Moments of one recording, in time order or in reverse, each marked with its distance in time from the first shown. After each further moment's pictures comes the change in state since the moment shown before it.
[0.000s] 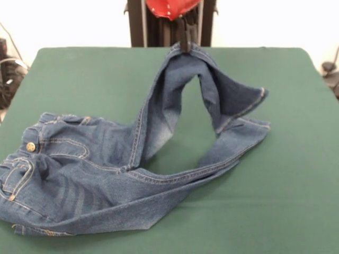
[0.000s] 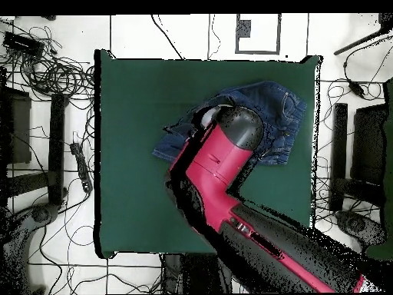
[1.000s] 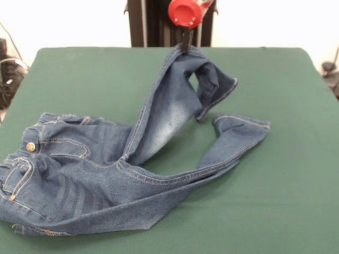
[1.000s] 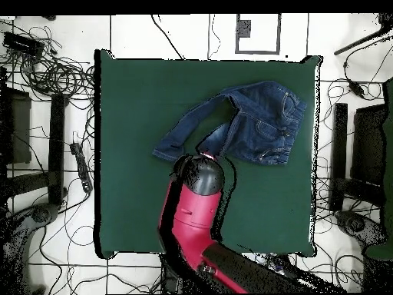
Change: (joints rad) arm 0.137 -0.055 -0.124 0.306 -0.224 0.122 -0.023
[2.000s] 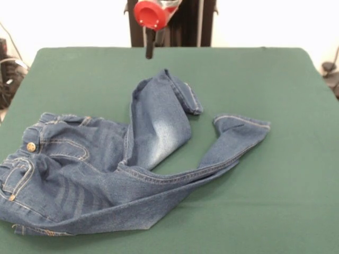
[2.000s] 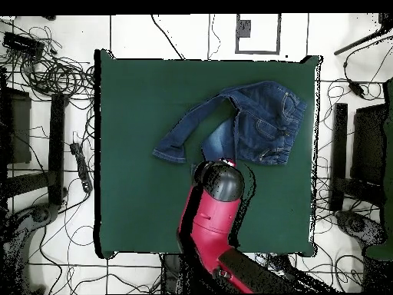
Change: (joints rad) arm 0.010 -0.002 -0.152 0.006 -0.076 0.010 0.000
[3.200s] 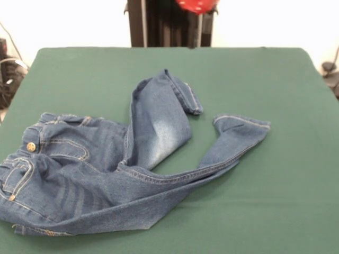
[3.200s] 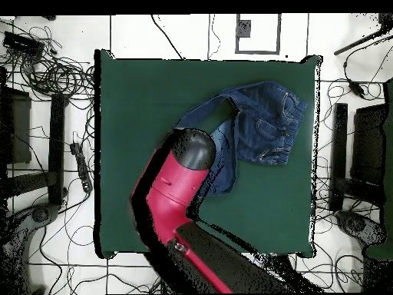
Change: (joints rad) arm 0.131 -0.038 0.023 -0.253 0.261 -0.116 0.000
